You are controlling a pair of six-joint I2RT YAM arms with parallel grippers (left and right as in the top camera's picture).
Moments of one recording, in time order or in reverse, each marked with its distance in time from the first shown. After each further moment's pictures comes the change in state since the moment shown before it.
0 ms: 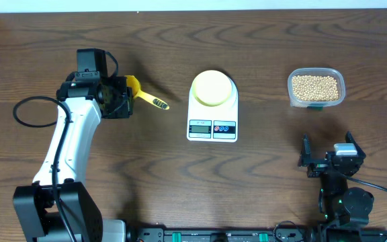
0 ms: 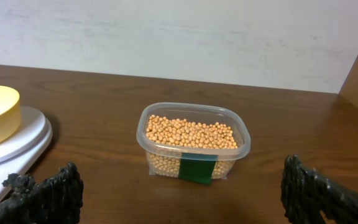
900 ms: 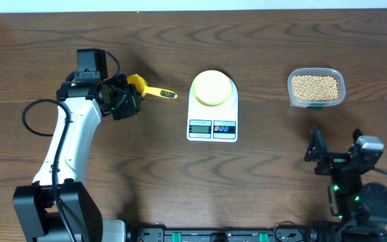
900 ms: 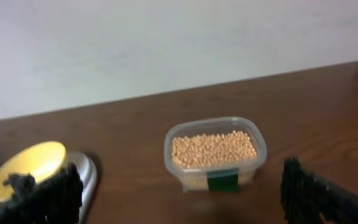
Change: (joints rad) left arm 0.000 0.000 0.000 0.002 0.163 -0.249; right arm 0.000 0.199 0.327 -0.190 -0.019 0.275
